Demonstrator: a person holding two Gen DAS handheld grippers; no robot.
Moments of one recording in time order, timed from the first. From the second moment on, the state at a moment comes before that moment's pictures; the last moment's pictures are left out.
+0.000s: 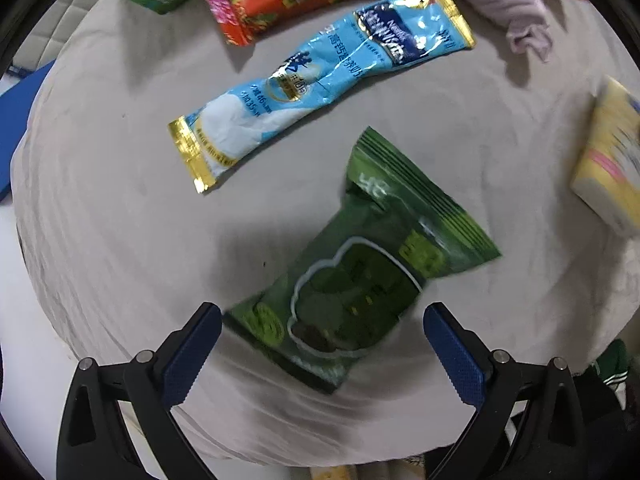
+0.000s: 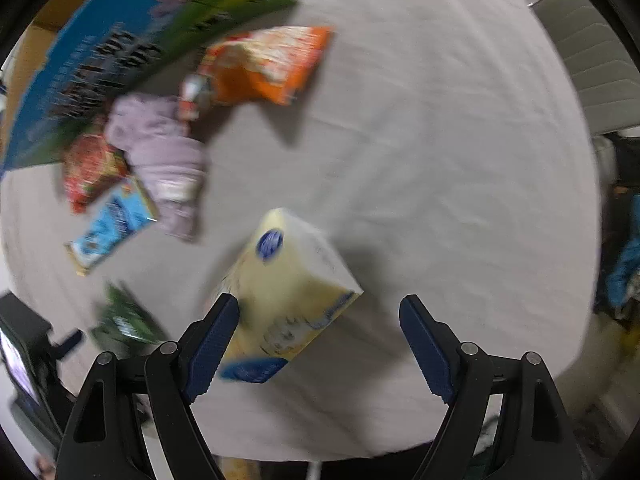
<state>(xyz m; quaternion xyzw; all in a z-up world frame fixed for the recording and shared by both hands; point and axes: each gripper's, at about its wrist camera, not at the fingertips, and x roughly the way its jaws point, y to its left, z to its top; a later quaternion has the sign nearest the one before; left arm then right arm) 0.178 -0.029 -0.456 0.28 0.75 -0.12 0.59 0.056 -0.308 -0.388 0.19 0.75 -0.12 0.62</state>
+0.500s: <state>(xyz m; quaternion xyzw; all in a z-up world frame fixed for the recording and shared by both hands) 0.177 0.016 -0.463 -0.12 0.80 0.00 0.59 0.043 -0.278 -0.451 0.28 0.76 -0.15 0.57</state>
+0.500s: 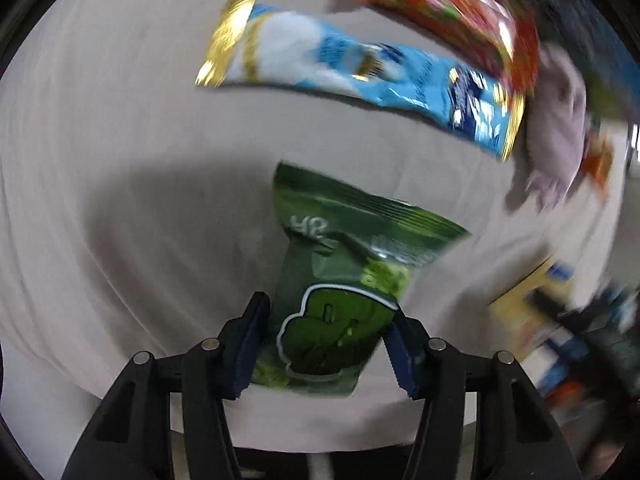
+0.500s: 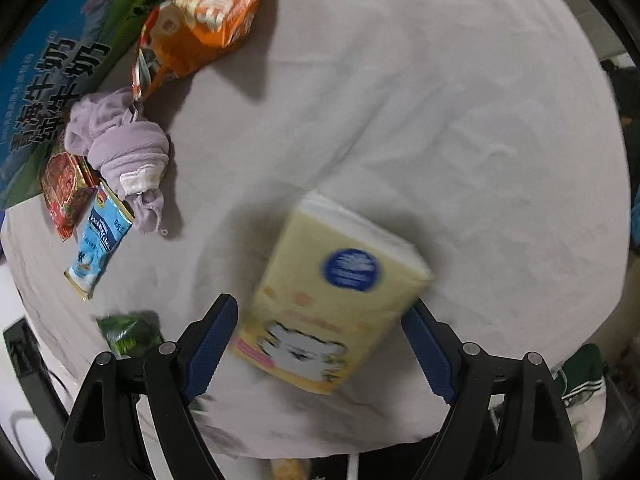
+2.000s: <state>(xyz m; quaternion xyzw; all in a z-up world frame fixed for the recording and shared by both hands) 0.123 -0.076 -0.216 -0.02 0.64 -0.12 0.76 -0.037 -0.236 -0.288 0.12 0.66 -0.01 0.74</state>
